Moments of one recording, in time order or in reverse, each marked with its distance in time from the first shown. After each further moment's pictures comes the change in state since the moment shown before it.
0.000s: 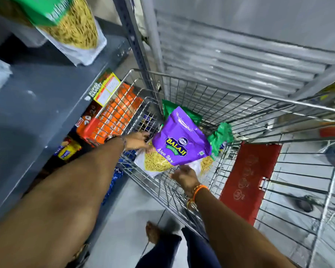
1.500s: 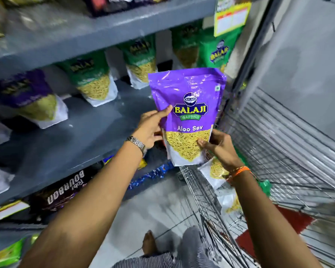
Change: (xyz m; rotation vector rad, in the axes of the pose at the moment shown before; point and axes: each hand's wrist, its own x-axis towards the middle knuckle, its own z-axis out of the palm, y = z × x) left_hand -0.340 -0.017 -0.030 -1.308 0.788 0.325; right_hand -0.189 -0.206 0.115 -0.396 -0.542 -0.870
